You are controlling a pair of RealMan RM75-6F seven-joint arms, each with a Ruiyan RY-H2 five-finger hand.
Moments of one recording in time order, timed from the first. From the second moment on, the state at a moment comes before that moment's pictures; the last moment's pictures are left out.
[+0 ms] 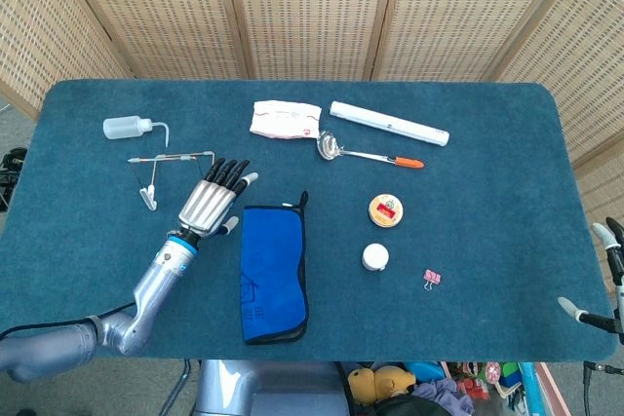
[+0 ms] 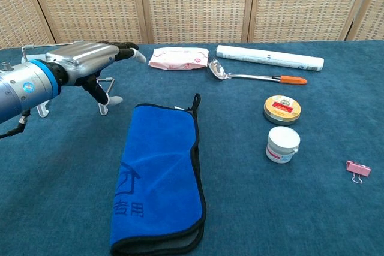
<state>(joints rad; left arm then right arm) -0.77 -1.62 -0.20 -1.35 1.12 0.98 0.46 0.01 -0.97 0.09 -1.65 -1.49 1.53 0.27</state>
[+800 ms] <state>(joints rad) -0.91 -1.73 -0.25 -1.28 0.72 0.87 0.63 0.03 -0.98 0.10 -1.64 -1.46 1.50 0.26</state>
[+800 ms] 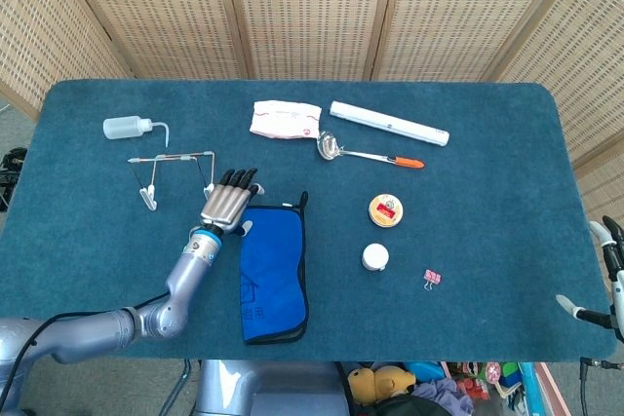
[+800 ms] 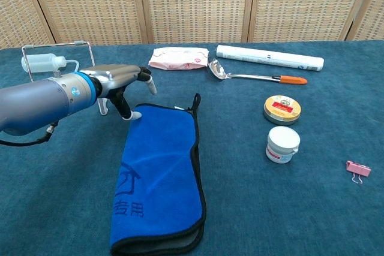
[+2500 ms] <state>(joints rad) -0.98 -1.79 -0.21 -1.23 0.53 0.87 0.70 0.03 -0.97 0.10 -1.64 -1.45 1.49 0.29</state>
